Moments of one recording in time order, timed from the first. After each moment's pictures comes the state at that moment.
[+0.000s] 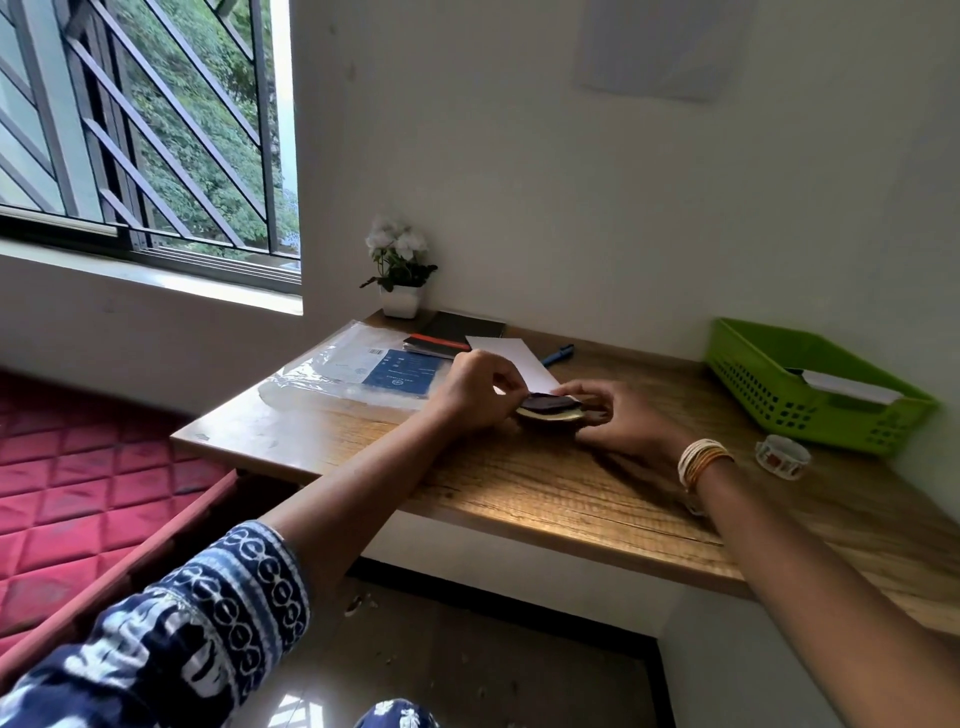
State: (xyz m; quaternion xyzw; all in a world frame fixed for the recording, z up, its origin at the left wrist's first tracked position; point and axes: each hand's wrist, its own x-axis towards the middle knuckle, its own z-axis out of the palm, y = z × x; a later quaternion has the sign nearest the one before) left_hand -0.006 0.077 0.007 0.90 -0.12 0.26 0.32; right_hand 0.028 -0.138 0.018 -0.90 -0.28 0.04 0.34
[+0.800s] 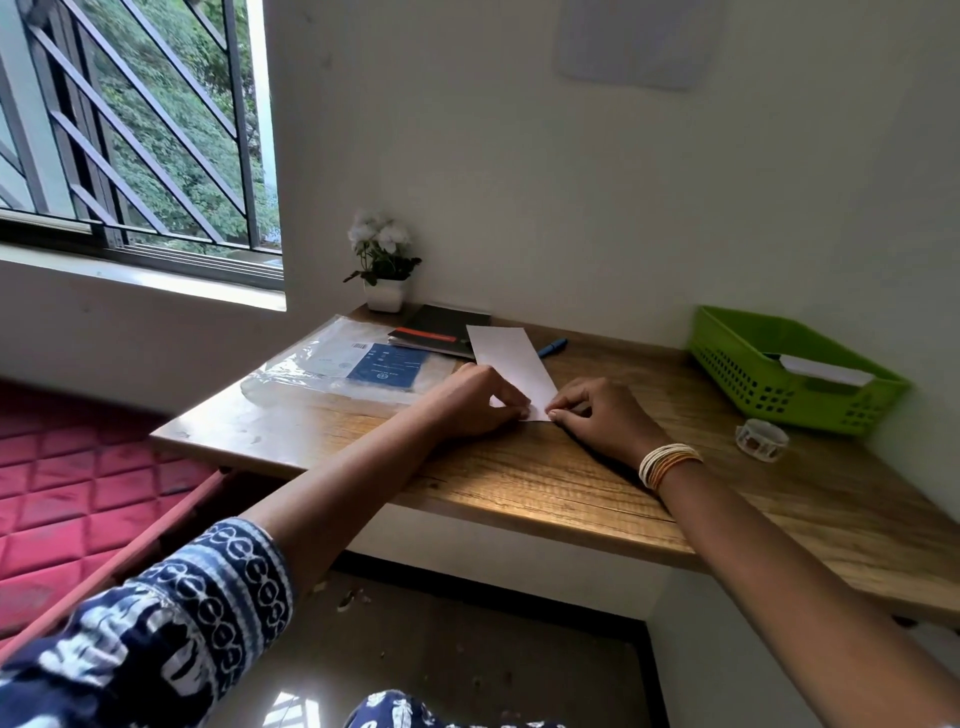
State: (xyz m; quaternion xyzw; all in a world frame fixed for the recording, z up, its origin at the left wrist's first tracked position) left_hand -0.009 0.069 0.005 0.95 -0.17 0.13 0.20; right_hand 0.021 -0.131 0.004 -0.92 -0.29 -0.11 0.26
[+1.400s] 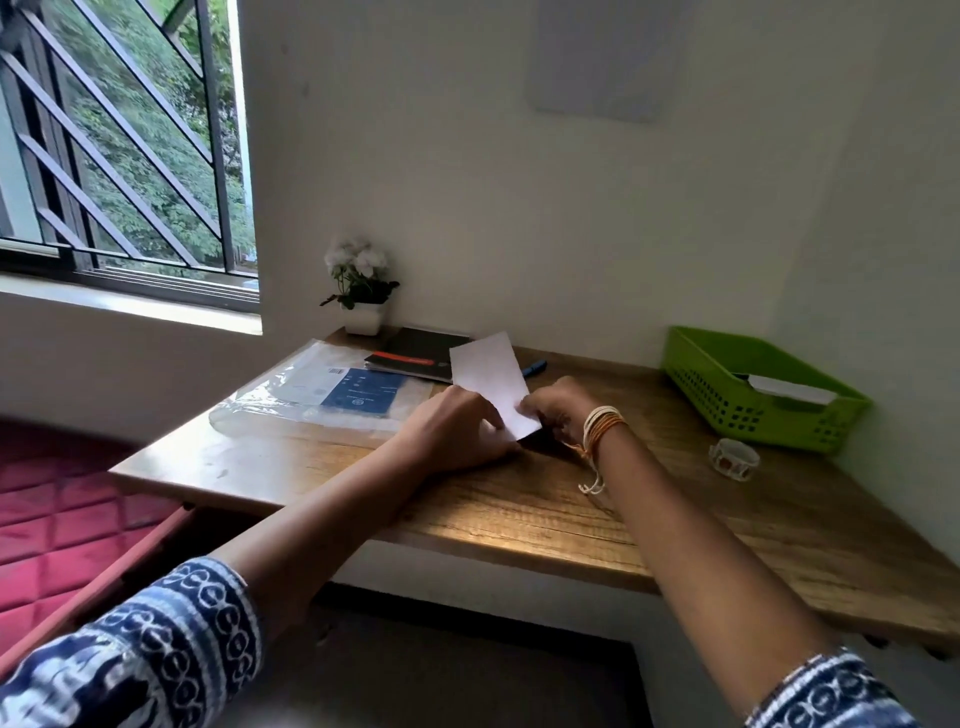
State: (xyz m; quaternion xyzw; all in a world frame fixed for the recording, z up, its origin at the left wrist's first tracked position) left_hand -0.007 0.065 -0.001 0.94 -0.18 0.22 0.17; right_hand 0.032 -0.090 0.042 -0.84 0.00 0.08 0.53
